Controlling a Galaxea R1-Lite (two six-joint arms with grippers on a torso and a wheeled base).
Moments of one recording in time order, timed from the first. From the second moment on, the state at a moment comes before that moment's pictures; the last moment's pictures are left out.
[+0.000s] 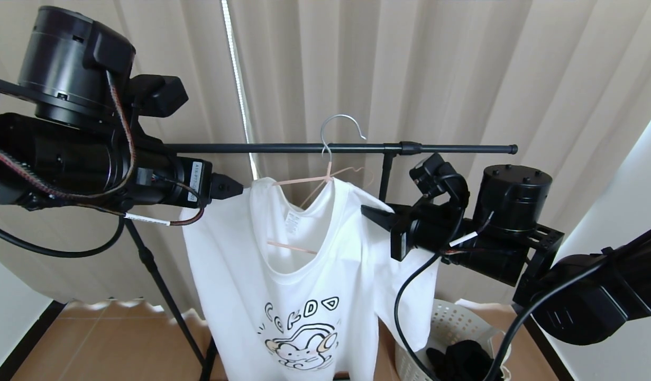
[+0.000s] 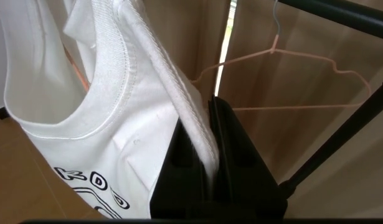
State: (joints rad) left arm -0.47 1.55 -1.36 0.40 0.23 -0.09; right arm 0.57 1.88 -0.82 -0.94 0.25 -0.06
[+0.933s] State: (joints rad) left arm -0.56 1.58 -1.41 0.40 0.24 -0.12; right arm 0.59 1.88 -0.79 -0.99 0.24 -0.07
